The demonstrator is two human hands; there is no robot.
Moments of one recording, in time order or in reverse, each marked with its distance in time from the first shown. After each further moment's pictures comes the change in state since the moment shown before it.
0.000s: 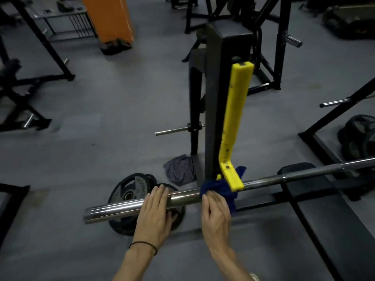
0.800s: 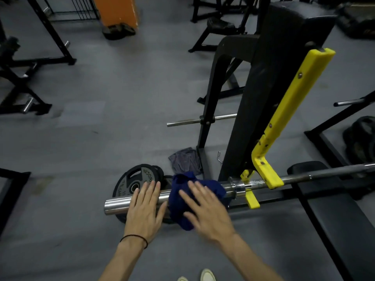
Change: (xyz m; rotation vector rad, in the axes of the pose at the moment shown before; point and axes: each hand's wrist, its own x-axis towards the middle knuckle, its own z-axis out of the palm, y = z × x) left_hand -0.024 -0.119 0.014 0.107 -0.007 -0.074; right_hand -0.018 -0.023 0.055 -0.556 -0.684 -0.612
